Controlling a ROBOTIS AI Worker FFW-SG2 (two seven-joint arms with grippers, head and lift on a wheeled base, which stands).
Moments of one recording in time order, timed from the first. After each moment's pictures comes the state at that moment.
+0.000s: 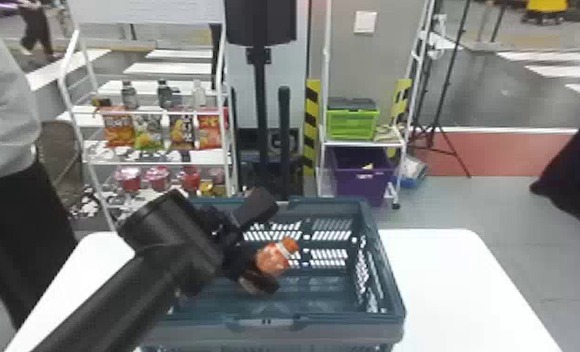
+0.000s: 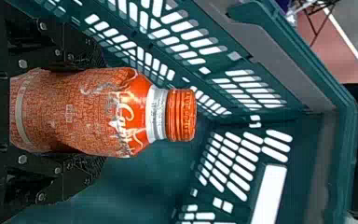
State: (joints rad) left arm -0.69 0.19 -0.62 -1.14 -0.26 0.77 -0.85; right arm 0.85 -0.08 0.02 -2.10 -0.04 -0.16 0.13
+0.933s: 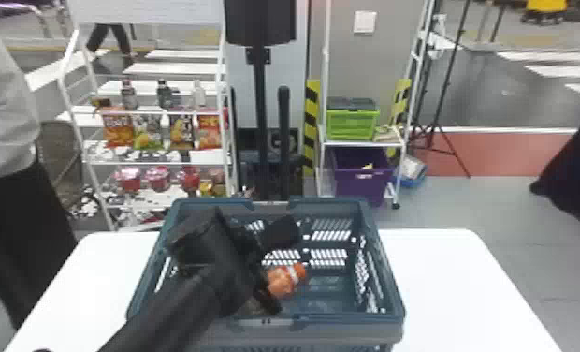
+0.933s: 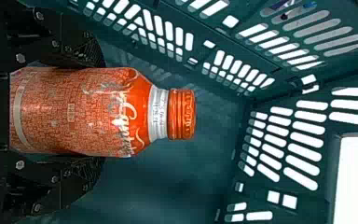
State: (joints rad) left arm -0.69 0.03 -0.56 -0.89 -0.61 0.64 -0.90; right arm 0.86 -0.08 0.03 -2.10 -0.04 -0.16 0.13
